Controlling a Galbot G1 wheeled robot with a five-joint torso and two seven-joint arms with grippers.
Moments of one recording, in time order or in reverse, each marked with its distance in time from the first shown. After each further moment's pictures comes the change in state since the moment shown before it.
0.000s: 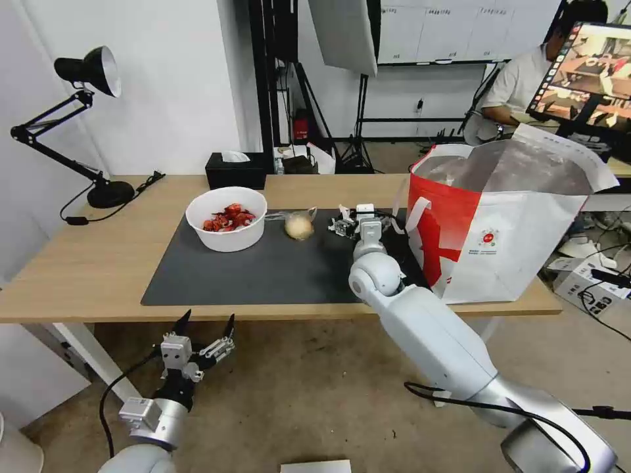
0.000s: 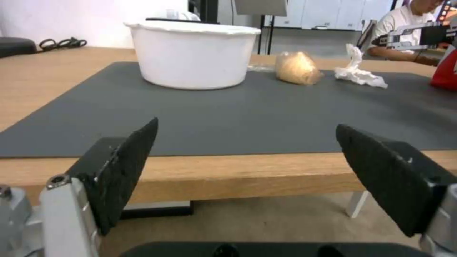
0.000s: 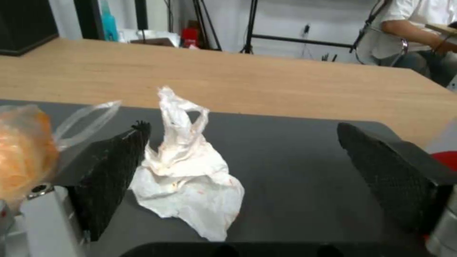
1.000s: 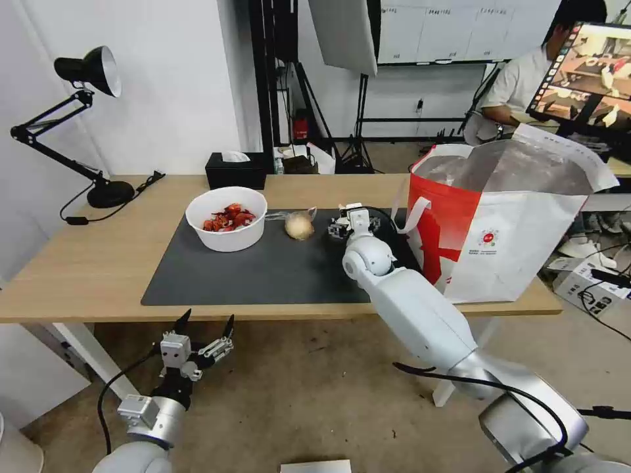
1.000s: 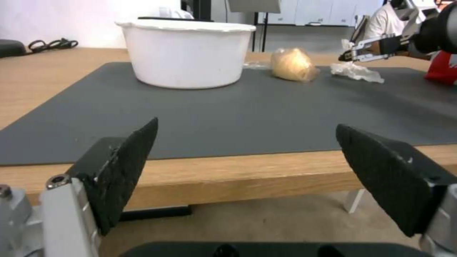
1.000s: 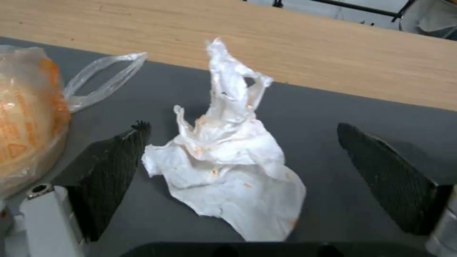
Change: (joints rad) left arm -0.021 0.043 0.010 0.016 -0.016 0.003 0.002; right arm 0.110 0.081 -0.002 -0.193 0.003 -0.133 -0.141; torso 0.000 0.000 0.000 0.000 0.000
